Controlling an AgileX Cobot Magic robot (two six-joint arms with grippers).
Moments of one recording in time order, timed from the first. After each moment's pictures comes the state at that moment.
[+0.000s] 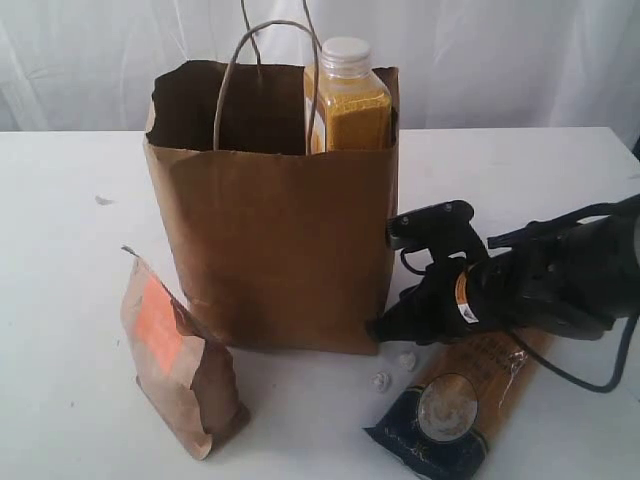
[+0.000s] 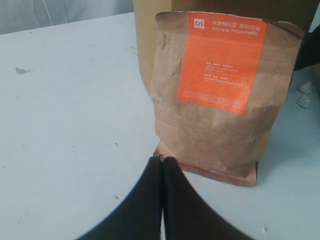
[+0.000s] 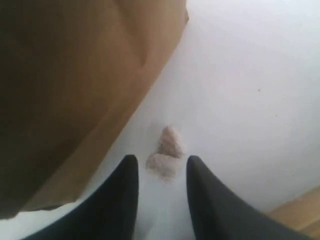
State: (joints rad) left arm -0.46 0.00 0.02 -0.19 0.34 0.18; right arm 0.51 1.73 -0.73 -0.73 0.02 0.79
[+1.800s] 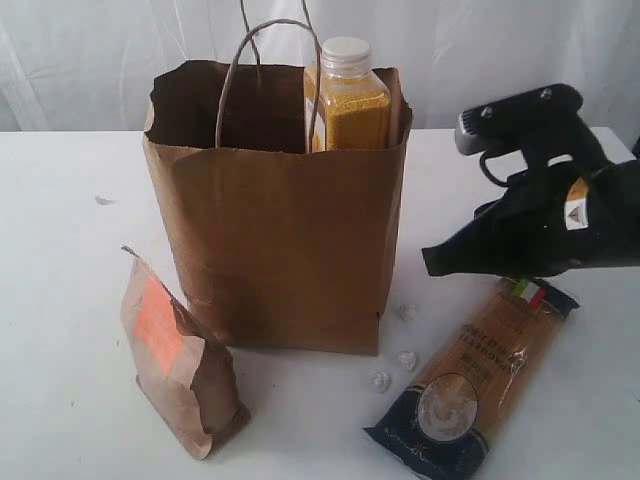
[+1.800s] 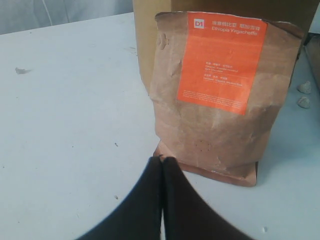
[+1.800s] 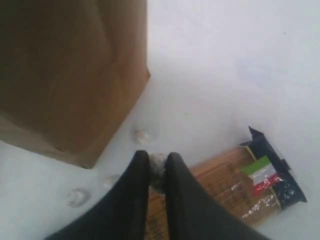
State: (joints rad) left arm -0.46 0.00 0.02 -0.19 0.34 0.18; right arm 0.51 1.23 -0.77 -0.22 0.42 0.25
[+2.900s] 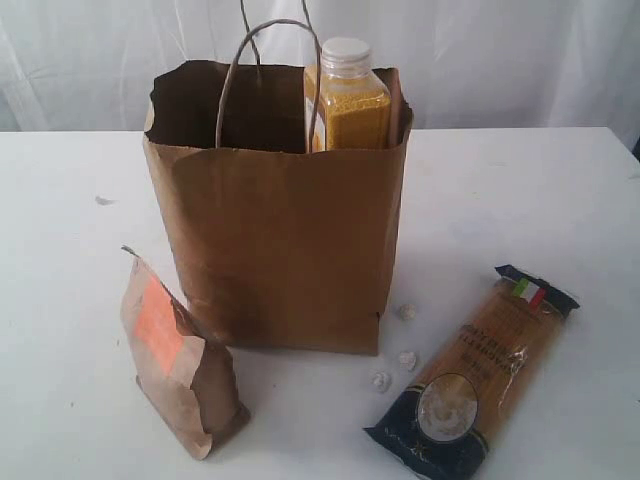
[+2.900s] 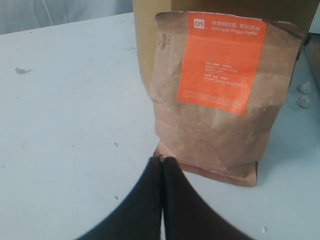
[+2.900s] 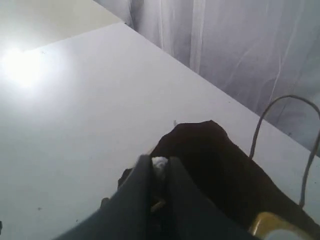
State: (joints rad) left arm -0.46 0.00 0.02 -0.19 0.34 0.18; right arm 0.65 1.45 -1.63 0.45 0.74 -0.41
